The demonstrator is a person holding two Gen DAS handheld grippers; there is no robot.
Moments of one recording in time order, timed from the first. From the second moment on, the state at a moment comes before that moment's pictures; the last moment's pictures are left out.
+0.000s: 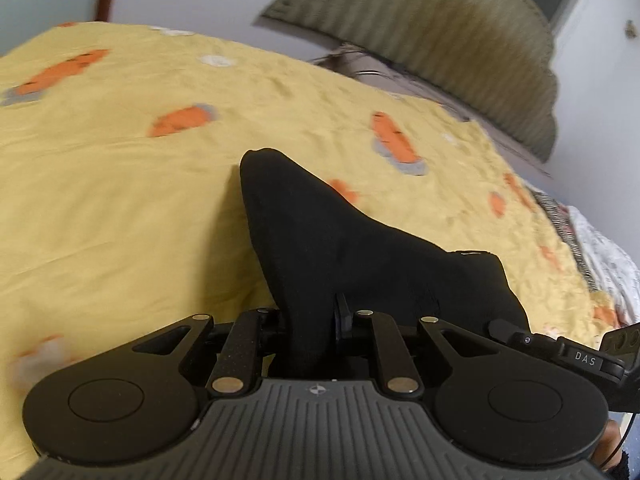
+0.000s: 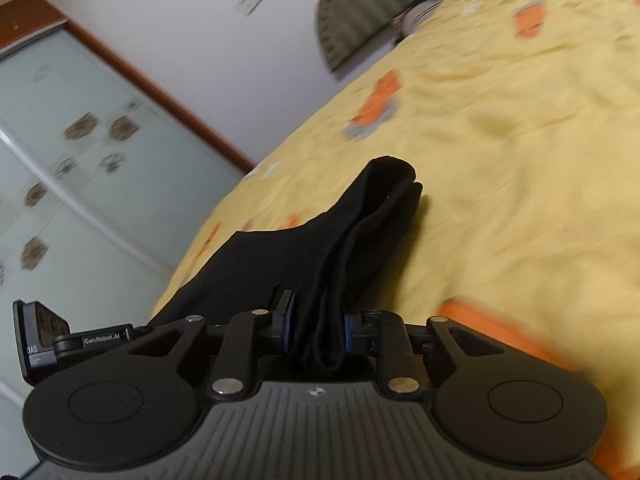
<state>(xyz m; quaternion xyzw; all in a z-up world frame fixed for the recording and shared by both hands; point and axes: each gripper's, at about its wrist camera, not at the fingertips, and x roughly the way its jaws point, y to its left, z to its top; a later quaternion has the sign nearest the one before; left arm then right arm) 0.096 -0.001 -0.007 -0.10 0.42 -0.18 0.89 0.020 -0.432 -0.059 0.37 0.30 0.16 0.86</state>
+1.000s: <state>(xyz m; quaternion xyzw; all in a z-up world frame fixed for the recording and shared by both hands) 0.158 -0.029 -0.009 0.10 0.39 -0.15 0.90 0.060 -0.316 -0.006 0.00 0.33 0.14 0.94</state>
